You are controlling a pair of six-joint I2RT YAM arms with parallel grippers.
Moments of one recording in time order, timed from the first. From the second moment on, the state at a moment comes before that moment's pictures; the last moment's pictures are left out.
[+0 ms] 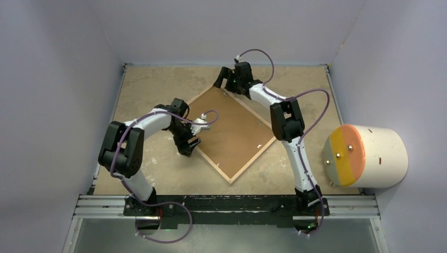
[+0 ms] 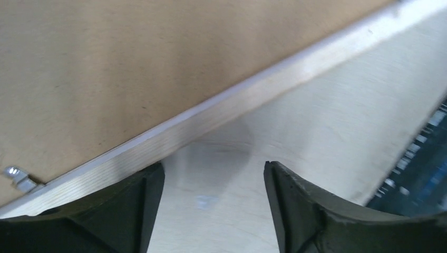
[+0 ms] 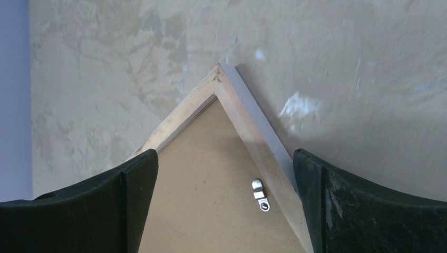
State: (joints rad) left arm -0.32 1.71 1.04 -0.77 0.41 0.78; right arm 0.43 2.50 2.04 -0.10 -0.22 0.65
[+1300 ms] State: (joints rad) left arm -0.04 2.08 1.48 -0.55 0.39 0.74; right arm 0.36 1.15 0.49 -0.30 -0.23 0.82
